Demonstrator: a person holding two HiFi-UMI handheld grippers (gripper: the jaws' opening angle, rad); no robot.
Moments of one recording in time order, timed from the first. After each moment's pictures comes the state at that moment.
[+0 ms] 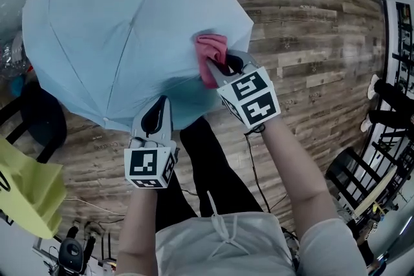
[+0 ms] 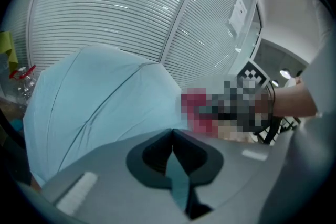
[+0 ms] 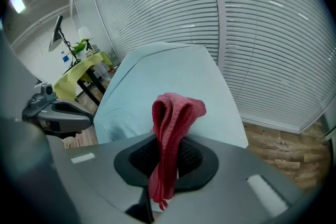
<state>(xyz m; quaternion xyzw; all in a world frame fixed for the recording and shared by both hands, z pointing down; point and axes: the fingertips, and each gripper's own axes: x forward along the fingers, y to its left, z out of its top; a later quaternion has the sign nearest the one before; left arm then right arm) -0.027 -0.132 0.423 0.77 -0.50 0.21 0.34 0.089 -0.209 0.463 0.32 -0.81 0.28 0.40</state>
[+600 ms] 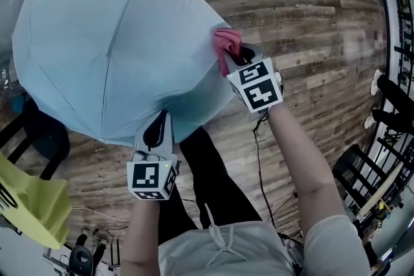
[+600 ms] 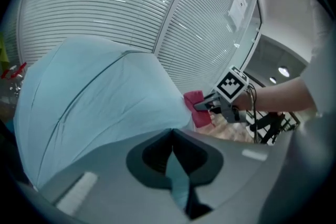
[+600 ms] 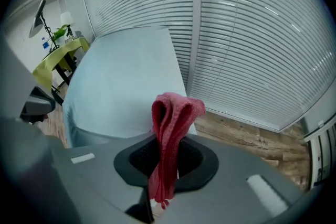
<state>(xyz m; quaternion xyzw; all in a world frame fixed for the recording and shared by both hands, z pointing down) 0.021 -0.150 0.446 0.77 -0.48 0.24 0.35 0.196 -0.268 0.524 0.38 -0.76 0.26 0.46</state>
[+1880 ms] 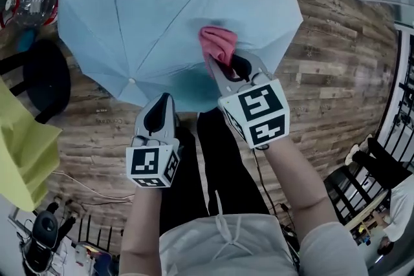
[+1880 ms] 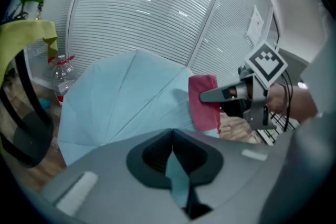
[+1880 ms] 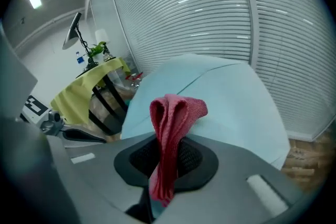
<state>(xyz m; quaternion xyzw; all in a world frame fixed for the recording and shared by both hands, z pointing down) -0.150 -0.037 0.427 0.70 -0.59 0.18 0.36 -0.060 -0.139 0.417 0.30 -0.85 0.25 0.35</state>
